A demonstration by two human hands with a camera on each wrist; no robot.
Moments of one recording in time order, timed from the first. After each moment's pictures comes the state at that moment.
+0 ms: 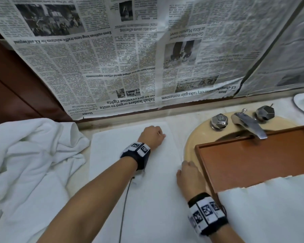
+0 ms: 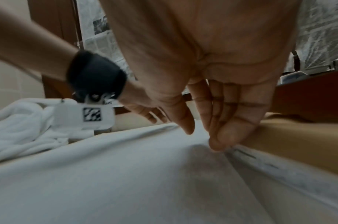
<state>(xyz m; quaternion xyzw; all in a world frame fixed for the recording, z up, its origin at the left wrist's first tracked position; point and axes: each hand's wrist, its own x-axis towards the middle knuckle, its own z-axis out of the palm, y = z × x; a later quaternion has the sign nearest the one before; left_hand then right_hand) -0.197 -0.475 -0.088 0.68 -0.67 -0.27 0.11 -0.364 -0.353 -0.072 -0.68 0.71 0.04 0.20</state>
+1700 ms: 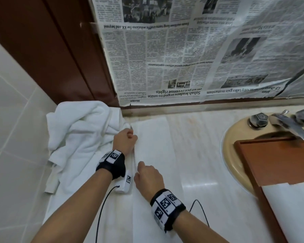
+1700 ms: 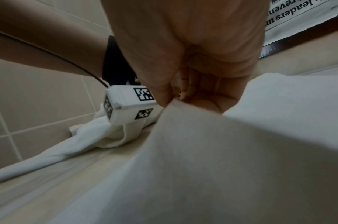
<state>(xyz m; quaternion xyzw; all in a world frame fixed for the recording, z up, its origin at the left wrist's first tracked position) 0.019 -0.355 -0.092 0.81 -0.44 -0.27 0.29 -0.124 -0.271 -0.071 -0.79 0.53 0.02 0.31</state>
